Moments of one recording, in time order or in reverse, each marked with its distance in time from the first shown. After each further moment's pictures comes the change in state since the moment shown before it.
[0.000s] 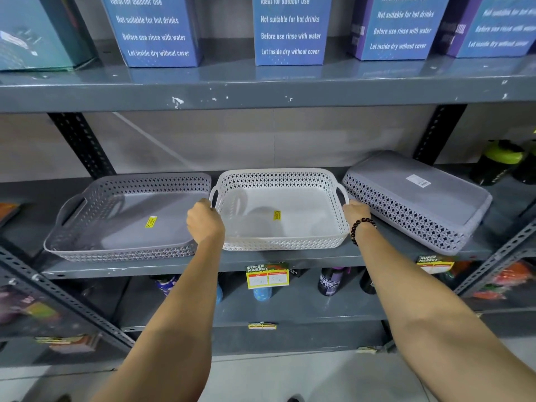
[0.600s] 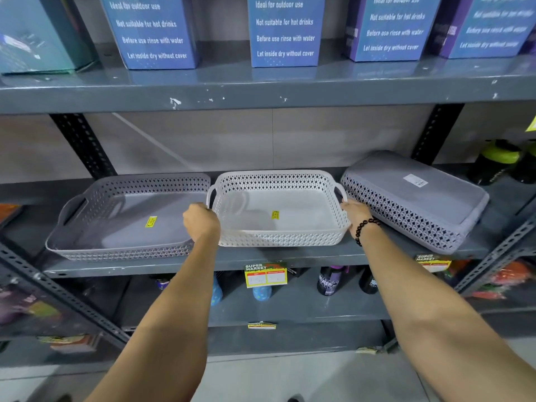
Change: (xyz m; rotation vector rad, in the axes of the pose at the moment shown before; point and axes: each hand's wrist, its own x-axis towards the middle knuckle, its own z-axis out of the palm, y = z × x) left_hand 0.000 0.000 -0.007 -0.116 -0.062 -0.146; right_hand -0.003 0.000 -0.011 0.132 -0.078 0.085
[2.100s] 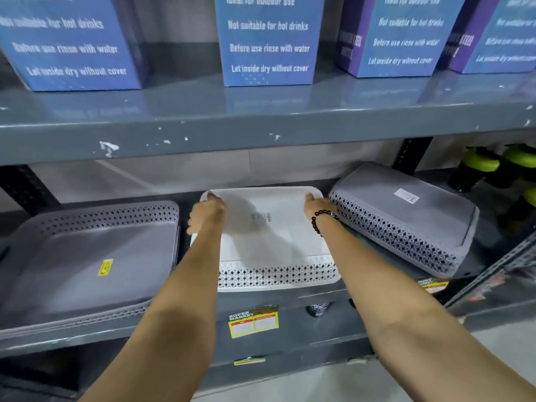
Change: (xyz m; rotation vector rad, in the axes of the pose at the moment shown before) left_hand 0.090 0.069 0.106 0.094 -0.253 -0.148; right_hand 0.041 -0.060 0.069 -0.635 0.158 0.066
